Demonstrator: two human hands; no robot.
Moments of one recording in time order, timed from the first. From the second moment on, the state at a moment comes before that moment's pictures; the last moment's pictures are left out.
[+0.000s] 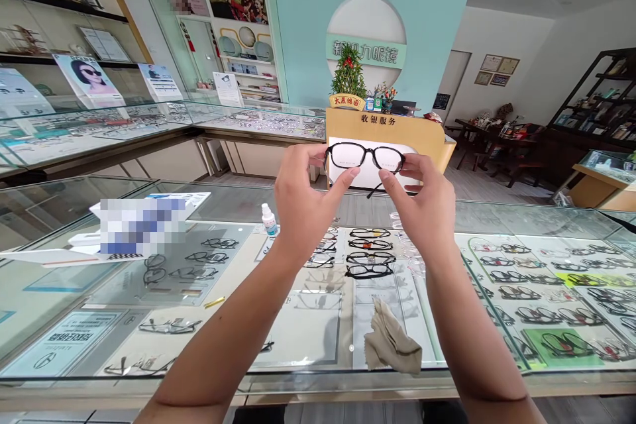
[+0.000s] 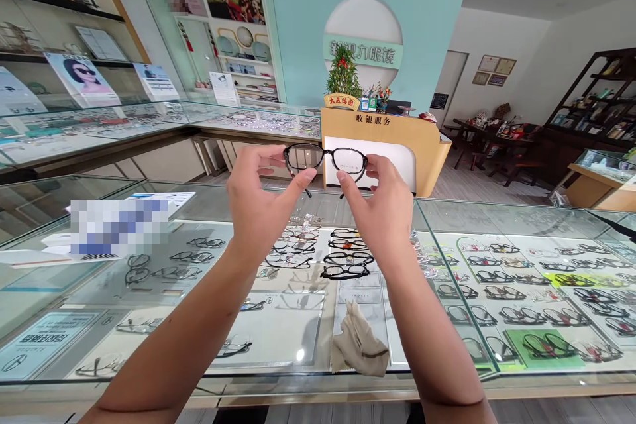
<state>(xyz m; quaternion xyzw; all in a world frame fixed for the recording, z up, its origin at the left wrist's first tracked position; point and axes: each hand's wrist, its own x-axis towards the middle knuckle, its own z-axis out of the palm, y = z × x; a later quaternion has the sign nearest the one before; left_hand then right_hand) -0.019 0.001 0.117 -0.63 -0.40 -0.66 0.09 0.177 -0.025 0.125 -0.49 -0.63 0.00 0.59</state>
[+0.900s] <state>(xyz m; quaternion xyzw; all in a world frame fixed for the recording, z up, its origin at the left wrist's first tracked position) -0.018 0.010 0.108 -0.63 -0.35 -0.68 0.15 0.174 -0.020 0.121 -0.49 -0.65 -0.03 0.58</state>
